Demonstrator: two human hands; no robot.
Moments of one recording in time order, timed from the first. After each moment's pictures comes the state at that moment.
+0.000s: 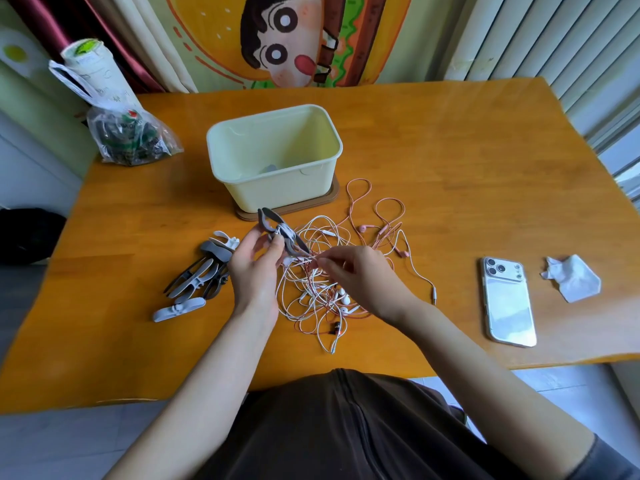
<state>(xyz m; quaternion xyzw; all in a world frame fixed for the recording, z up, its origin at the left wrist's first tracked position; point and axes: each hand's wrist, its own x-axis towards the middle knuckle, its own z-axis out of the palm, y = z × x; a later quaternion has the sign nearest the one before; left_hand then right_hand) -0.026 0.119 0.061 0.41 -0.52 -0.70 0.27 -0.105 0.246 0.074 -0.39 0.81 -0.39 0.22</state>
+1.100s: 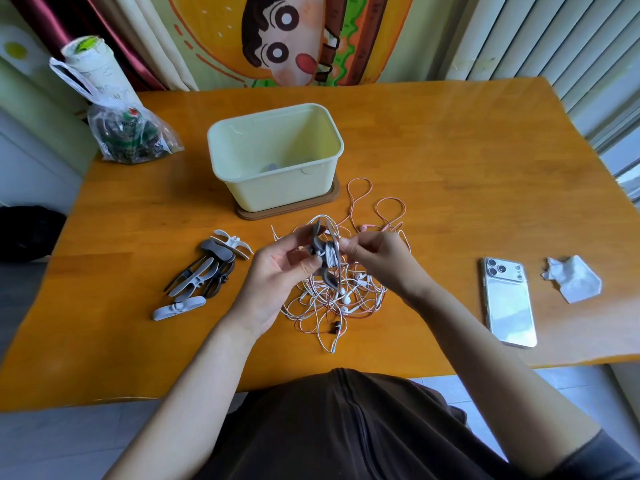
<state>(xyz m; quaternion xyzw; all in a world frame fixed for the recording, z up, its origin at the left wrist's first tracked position) -0.013 0.123 0.076 0.17 -0.59 -0.78 0.11 -0.131 0.257 0.078 -0.30 0.77 -0.49 0.29</state>
